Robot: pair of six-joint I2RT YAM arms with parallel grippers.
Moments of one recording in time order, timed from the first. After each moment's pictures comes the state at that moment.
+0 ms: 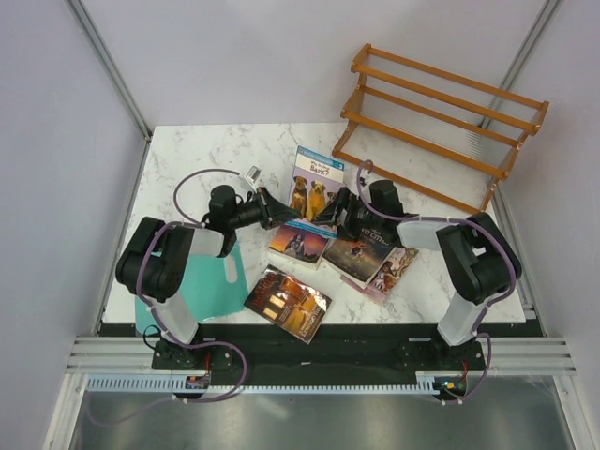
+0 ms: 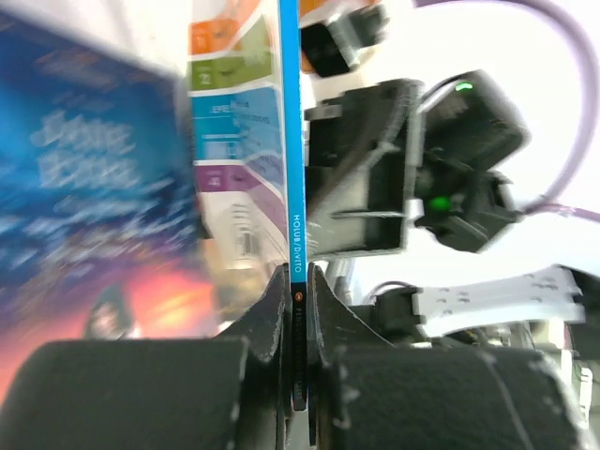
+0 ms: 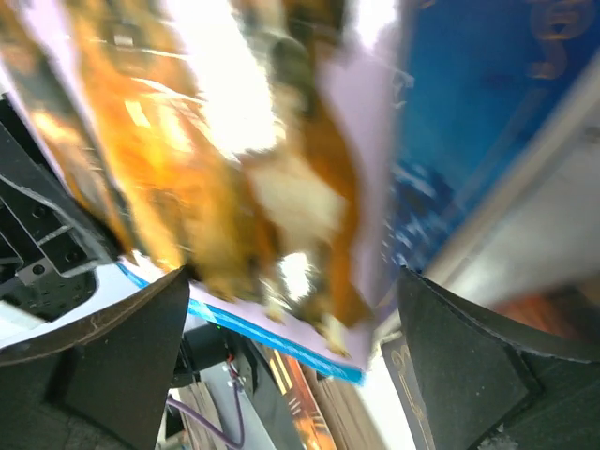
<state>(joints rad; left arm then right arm) -0.29 1.75 0.67 0.90 0.83 -1.04 0.42 1.78 0.84 0.35 -0.60 0.94</state>
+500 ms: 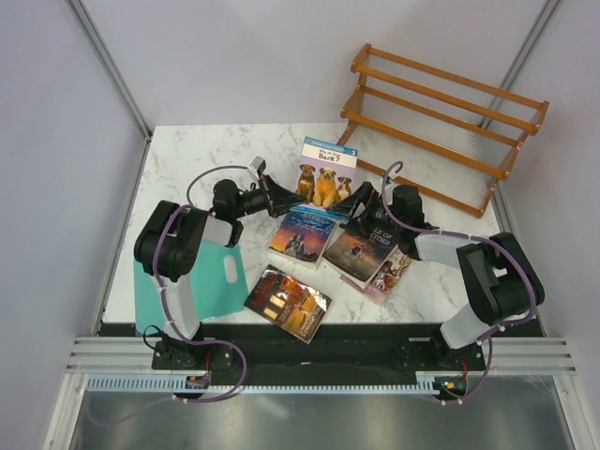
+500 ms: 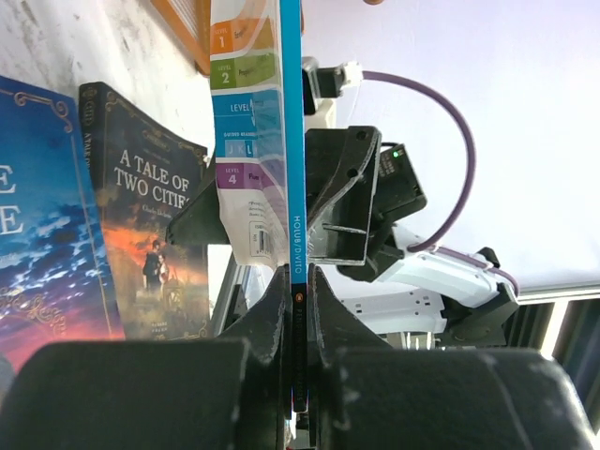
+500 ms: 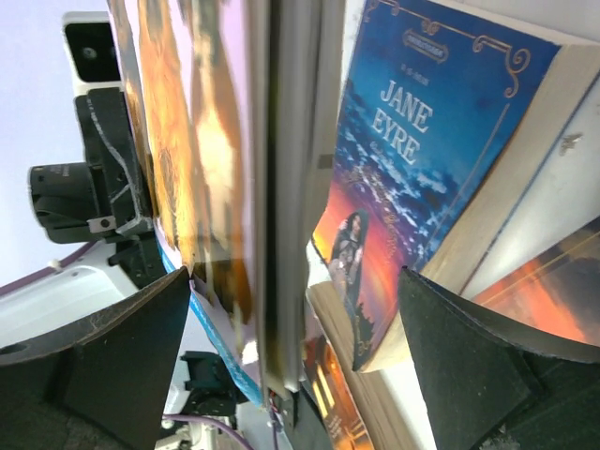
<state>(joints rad) -0.29 1.95 0.81 1.24 0.93 -1.49 0.32 1.58 0.67 0.52 -0.58 1.07</state>
